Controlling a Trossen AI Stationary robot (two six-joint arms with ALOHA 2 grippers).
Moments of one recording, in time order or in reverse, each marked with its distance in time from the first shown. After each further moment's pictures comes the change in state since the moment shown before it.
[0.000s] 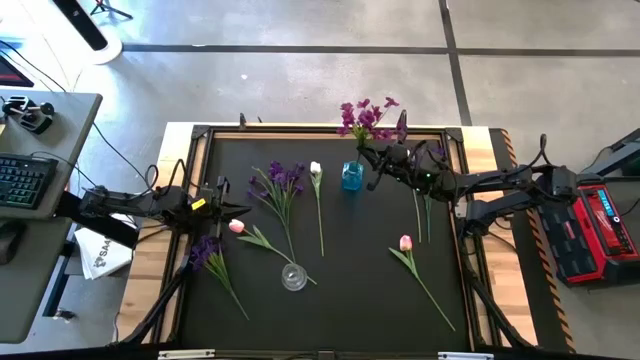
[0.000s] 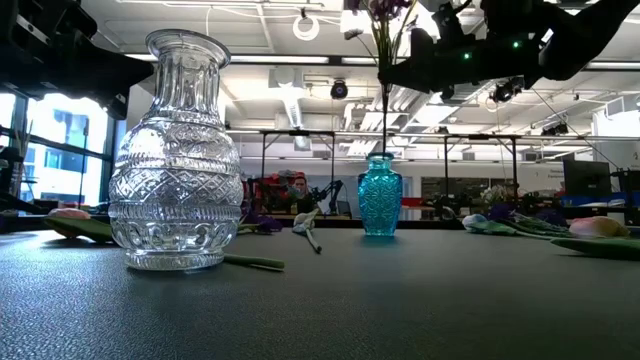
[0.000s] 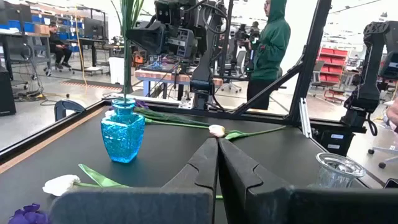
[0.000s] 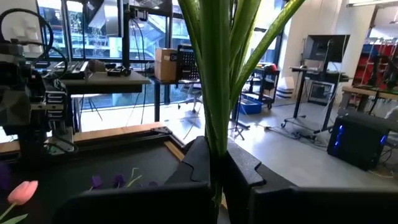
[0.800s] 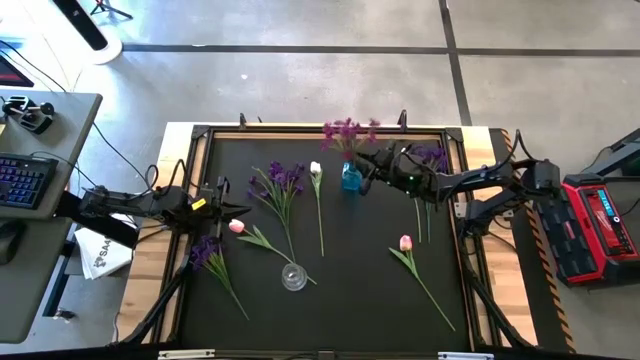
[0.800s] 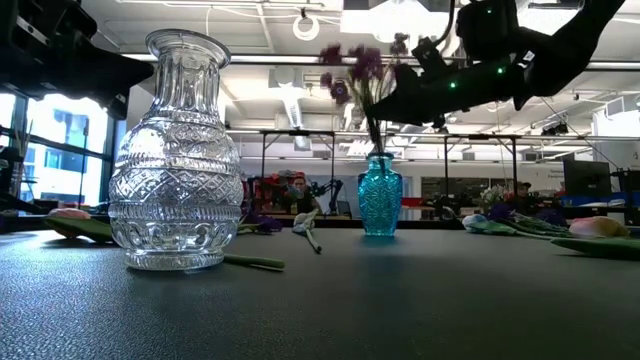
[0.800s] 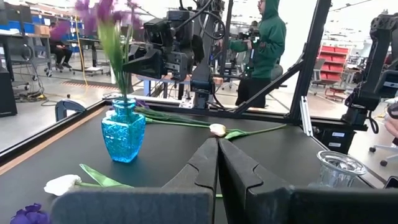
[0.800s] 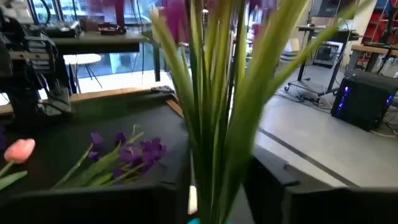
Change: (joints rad) left arm 0.000 0.000 0.000 -0.007 0.000 0.008; right arm -0.001 0.152 0.010 -0.020 0.018 0.072
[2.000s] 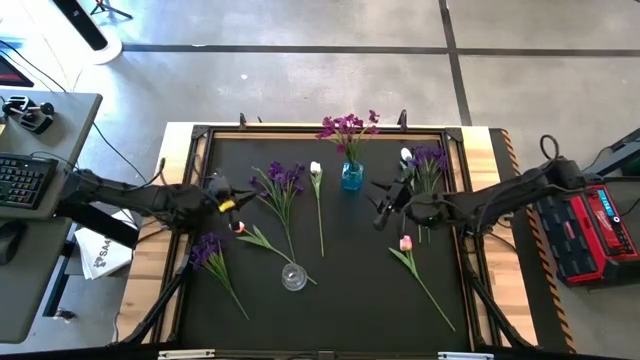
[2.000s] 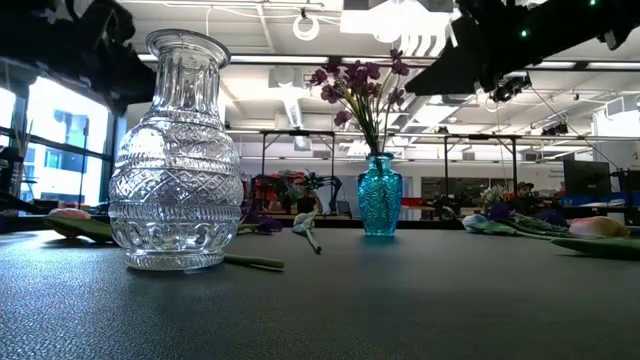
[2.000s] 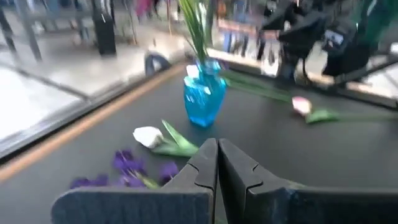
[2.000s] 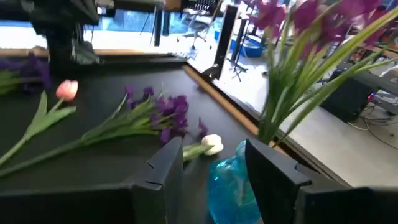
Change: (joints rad) left arm -0.031 0.478 0.244 -0.089 -0.357 -0.166; right arm 0.458 -0.270 0.002 -0.497 0.451 0.050
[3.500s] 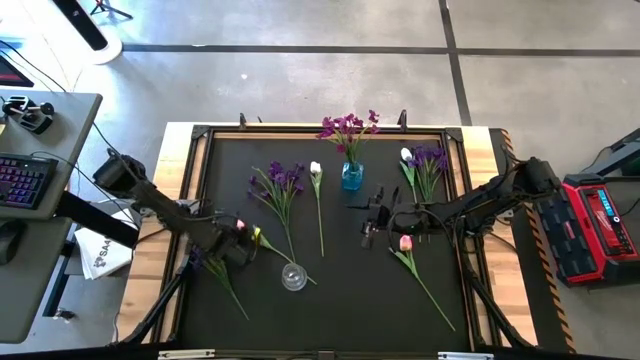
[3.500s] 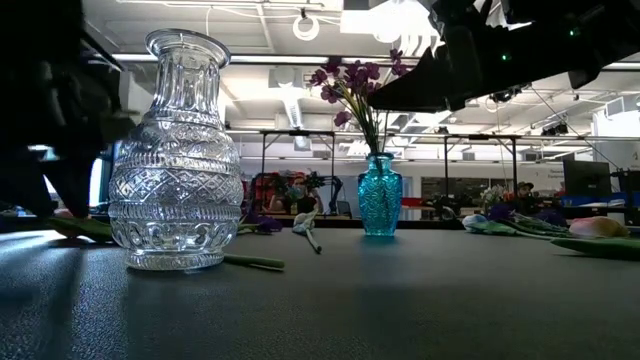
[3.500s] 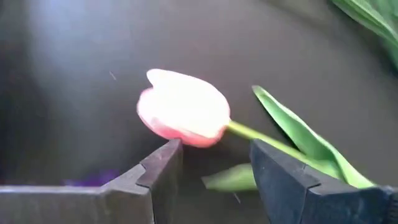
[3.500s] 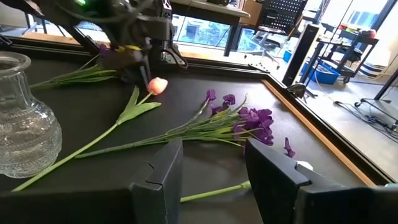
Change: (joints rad) left arm -0.345 0.942 0.403 -0.886 0.102 -1.742; right arm 0.010 0.303 0.000 0.389 -0.298 -0.129
